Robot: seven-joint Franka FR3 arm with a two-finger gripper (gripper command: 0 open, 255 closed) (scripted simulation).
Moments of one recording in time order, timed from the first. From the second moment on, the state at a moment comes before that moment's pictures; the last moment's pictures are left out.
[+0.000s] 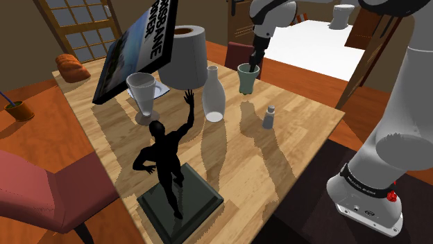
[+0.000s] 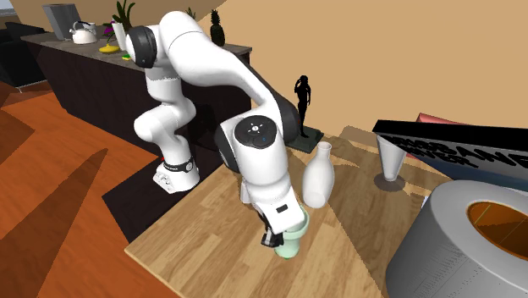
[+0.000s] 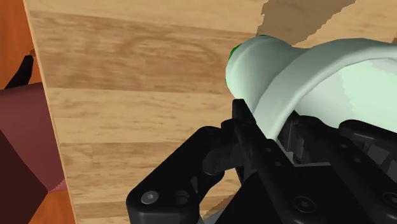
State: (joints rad) arm -0.06 0.24 -0.37 -1.84 0.32 2.07 -0.68
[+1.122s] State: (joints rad) arm -0.06 0.18 -0.39 -1.69 0.27 1.87 -0.62
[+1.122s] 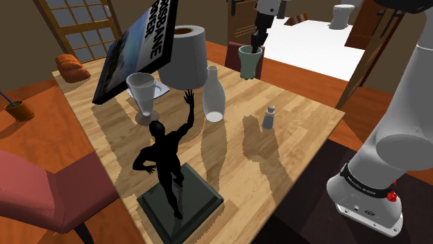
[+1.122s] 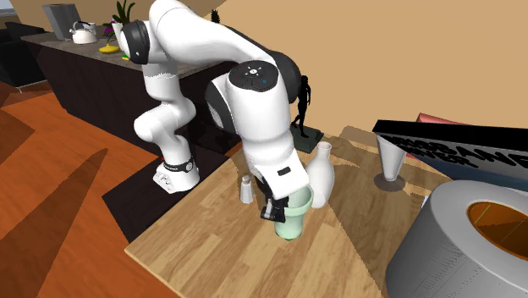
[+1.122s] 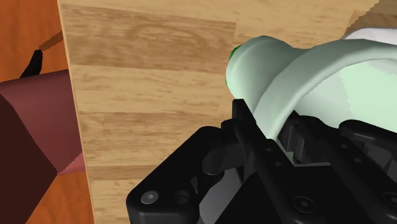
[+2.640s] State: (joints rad) arm -0.09 0.23 -0.40 -1.32 0.28 1.55 -0.58
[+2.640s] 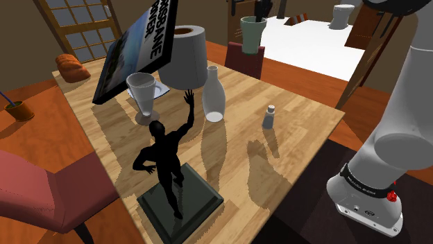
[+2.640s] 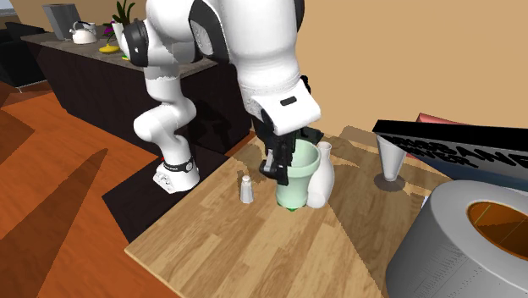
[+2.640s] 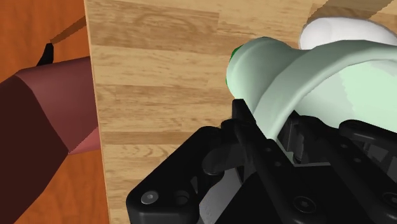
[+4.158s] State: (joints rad) arm 0.10 0.16 -0.30 -1.27 0.22 1.49 -0.28
